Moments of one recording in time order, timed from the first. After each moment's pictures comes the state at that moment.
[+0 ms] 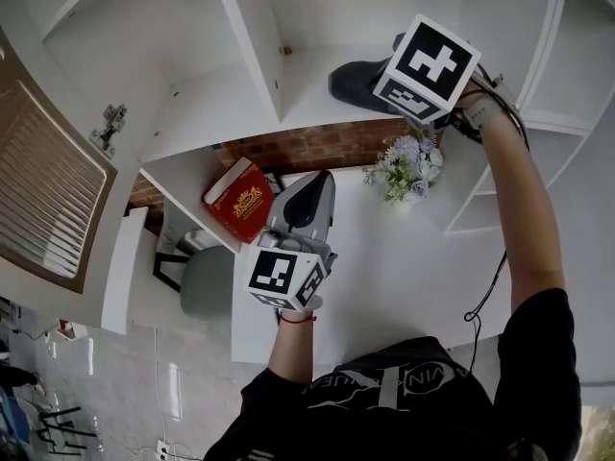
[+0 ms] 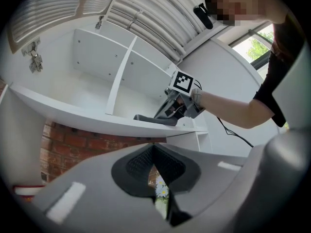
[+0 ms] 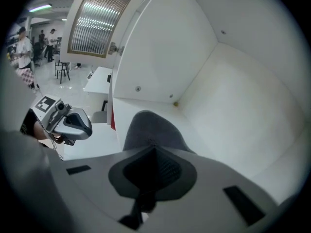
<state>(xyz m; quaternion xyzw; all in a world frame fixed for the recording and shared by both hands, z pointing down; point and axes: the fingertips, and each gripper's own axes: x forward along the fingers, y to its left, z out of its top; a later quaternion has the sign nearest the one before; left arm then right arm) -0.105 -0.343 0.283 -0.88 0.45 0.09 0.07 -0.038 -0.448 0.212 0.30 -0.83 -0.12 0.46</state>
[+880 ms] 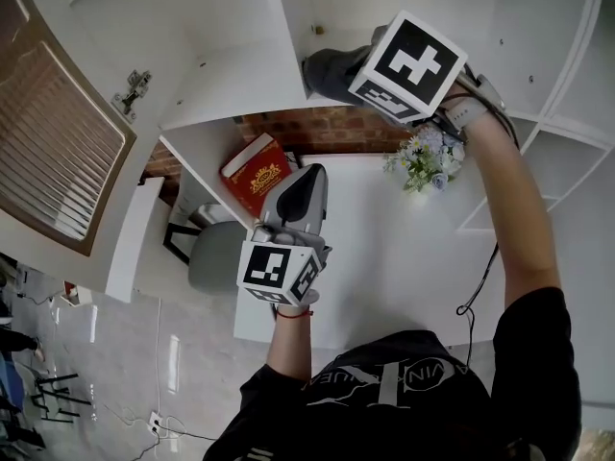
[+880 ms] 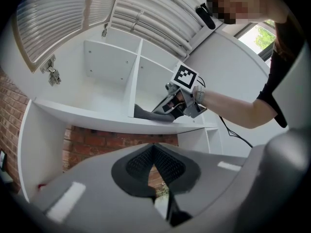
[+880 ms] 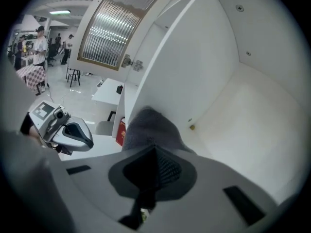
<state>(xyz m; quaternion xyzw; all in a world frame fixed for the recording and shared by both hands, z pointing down) -0.150 -0.325 0.291 -0.85 0.52 0.08 0.07 -0.118 -0.426 0.210 0.25 -0.86 -0.16 0.40</state>
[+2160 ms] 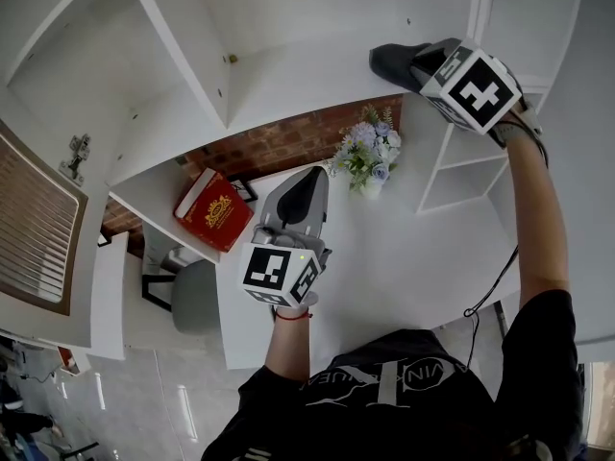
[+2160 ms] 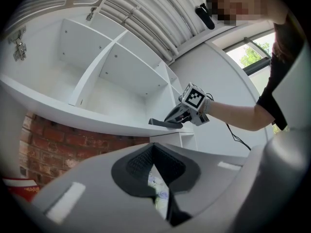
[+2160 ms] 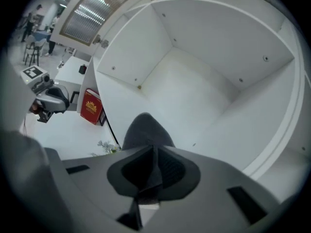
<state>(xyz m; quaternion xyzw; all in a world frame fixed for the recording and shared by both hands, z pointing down) -0.041 -0.323 0.284 -0.91 0.39 0.09 0.07 0.124 -0.428 0.202 0.47 -0.76 -0.17 0.43</state>
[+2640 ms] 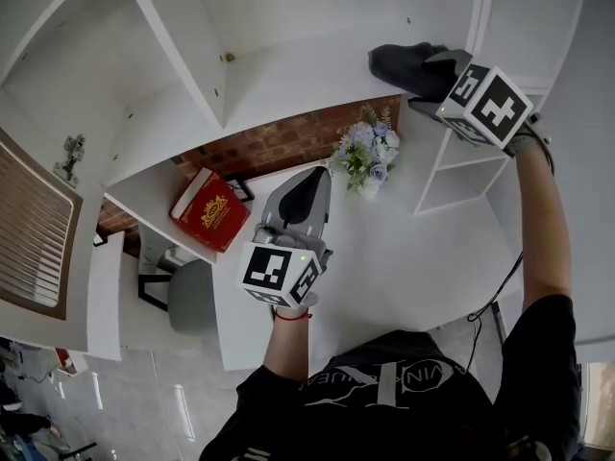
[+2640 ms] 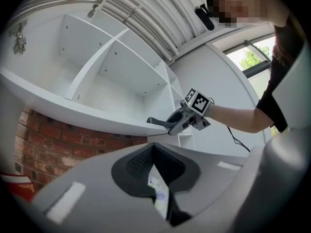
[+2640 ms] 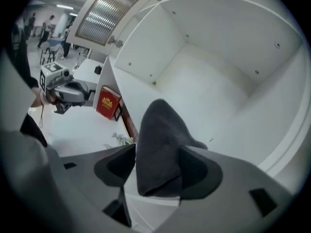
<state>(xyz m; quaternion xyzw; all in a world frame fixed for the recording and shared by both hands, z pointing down) -0.034 -0.326 0.288 -0.92 0.38 0.09 0.06 0.127 -0.414 0.236 0.39 -0.79 -0.16 0.45</state>
